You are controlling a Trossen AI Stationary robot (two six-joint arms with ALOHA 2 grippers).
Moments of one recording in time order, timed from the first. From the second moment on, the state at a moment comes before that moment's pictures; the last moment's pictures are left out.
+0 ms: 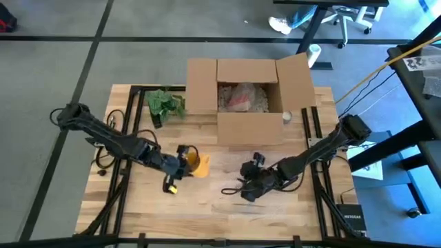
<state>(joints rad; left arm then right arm) -0.41 1.34 0.92 -0.38 -0.19 -0.01 0.56 1.60 1.05 -0.52 0.54 0.78</state>
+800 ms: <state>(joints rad) -0.34 1.69 1.10 -0.28 -0.03 0.19 0.72 1.57 1.05 -0.87 0.73 1.15</state>
